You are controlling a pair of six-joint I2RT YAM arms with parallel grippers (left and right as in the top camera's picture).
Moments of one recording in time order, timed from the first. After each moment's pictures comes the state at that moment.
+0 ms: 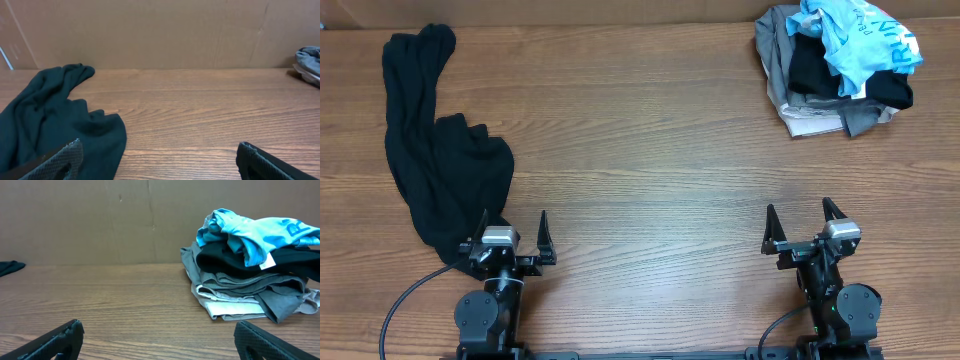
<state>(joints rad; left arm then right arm) 0.00 0.02 0.01 -0.08 0.03 -0.02 0.05 0.01 0.02 -0.03 -0.08 0.07</state>
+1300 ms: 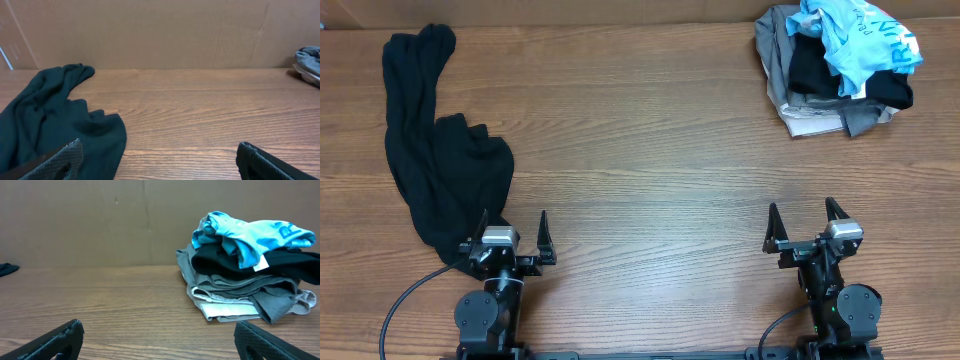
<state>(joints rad) 0.00 0.02 0.01 -0.08 0.03 -0.02 0.05 0.01 0.02 -0.02 -0.06 0.07</state>
